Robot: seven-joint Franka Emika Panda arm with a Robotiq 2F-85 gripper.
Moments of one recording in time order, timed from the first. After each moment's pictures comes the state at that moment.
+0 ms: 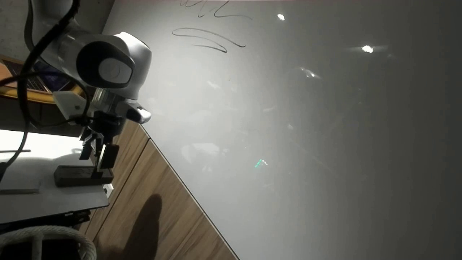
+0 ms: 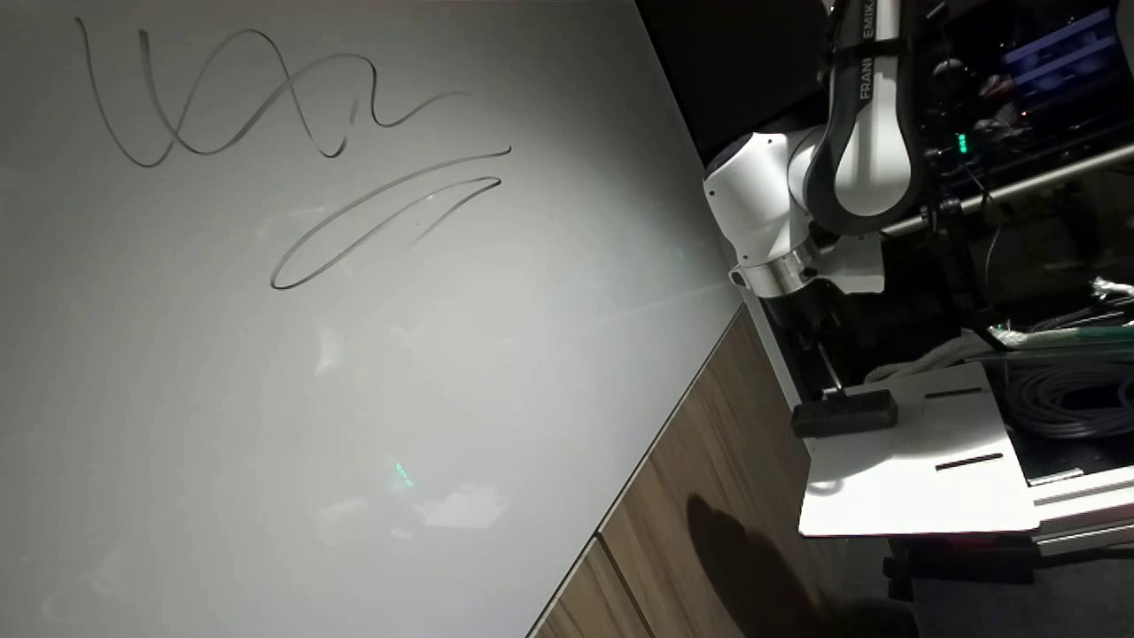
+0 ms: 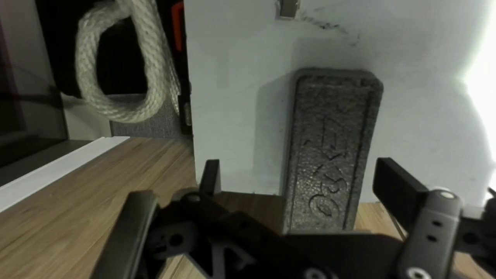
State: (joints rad) arm -0.11 -0.03 0.05 -2.78 -0.42 2.70 0.34
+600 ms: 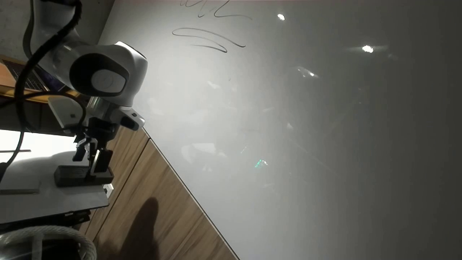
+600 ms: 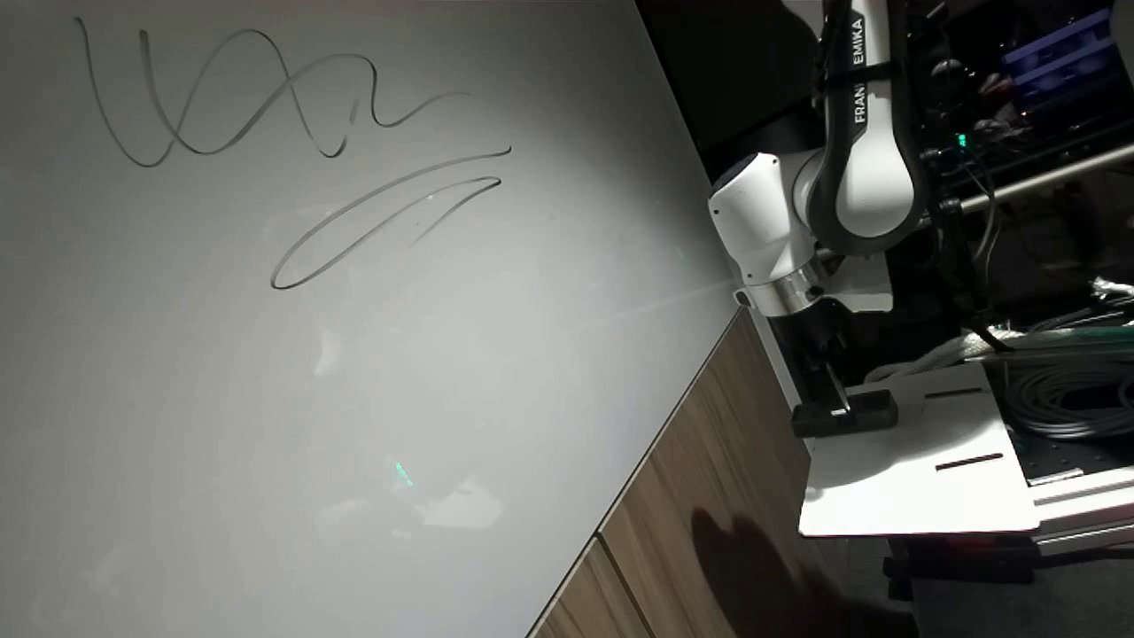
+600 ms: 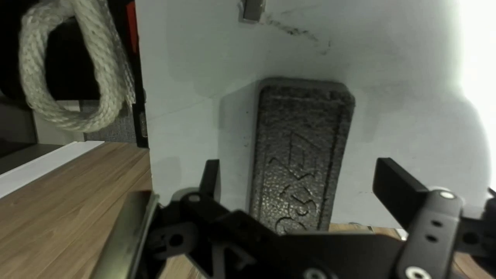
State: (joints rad) arm -0.05 0.05 0.03 -2.77 -0.36 2.76 0.29
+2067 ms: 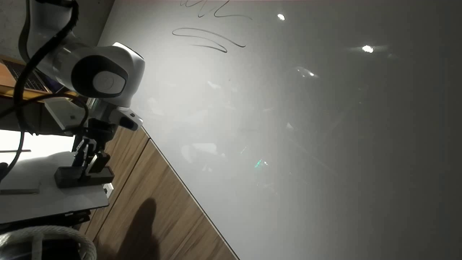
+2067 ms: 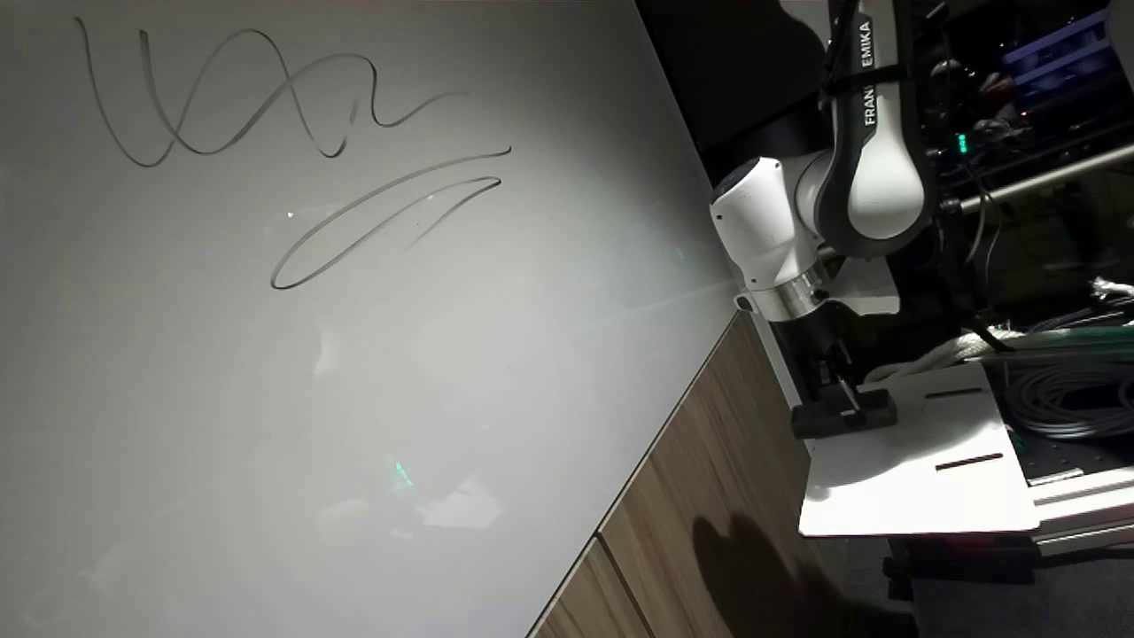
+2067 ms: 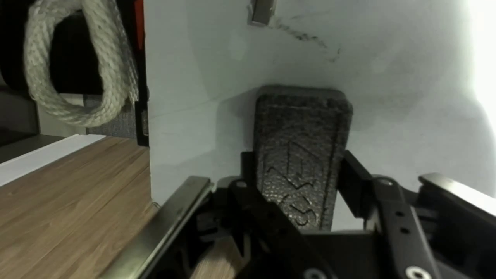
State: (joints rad) arm -0.02 0.06 -0.01 -2.77 -0.43 2.76 0.30
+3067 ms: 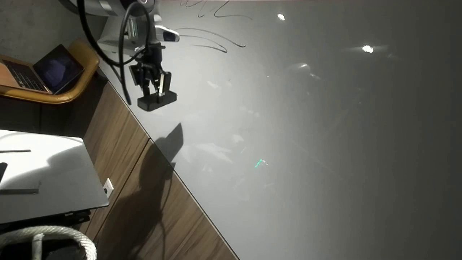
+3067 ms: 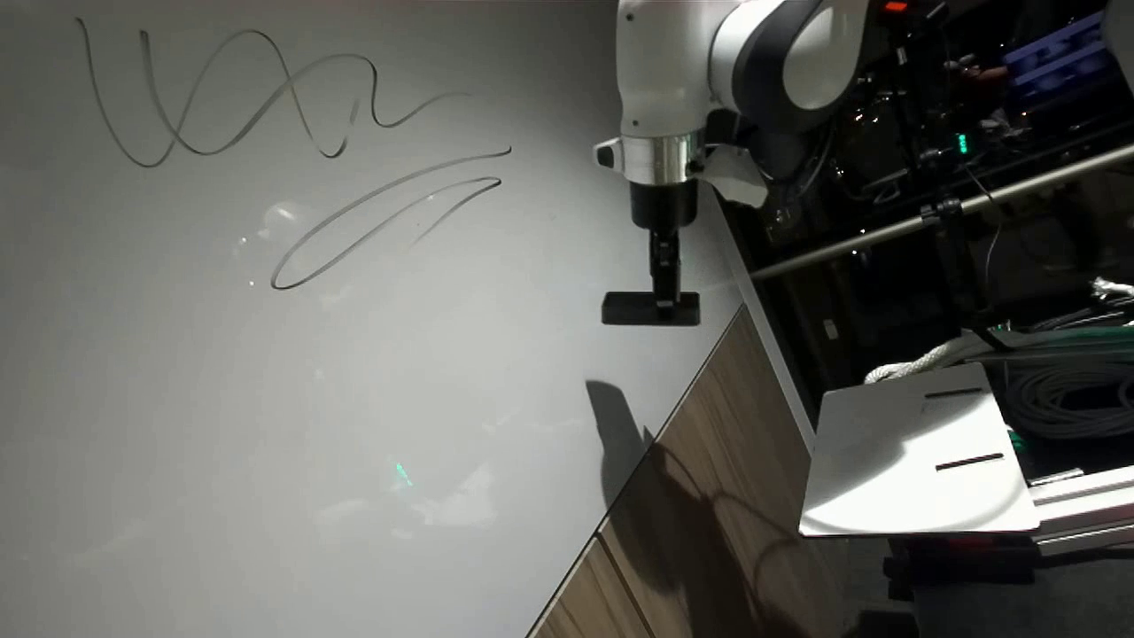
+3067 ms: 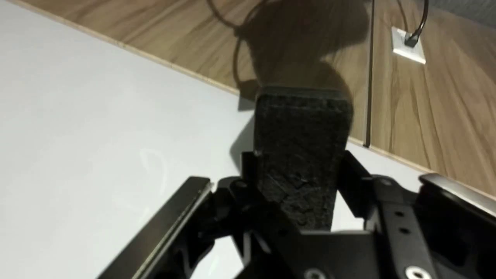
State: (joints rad) arm 0.01 -0.33 0.16 -2.59 -0.56 2.69 0.30
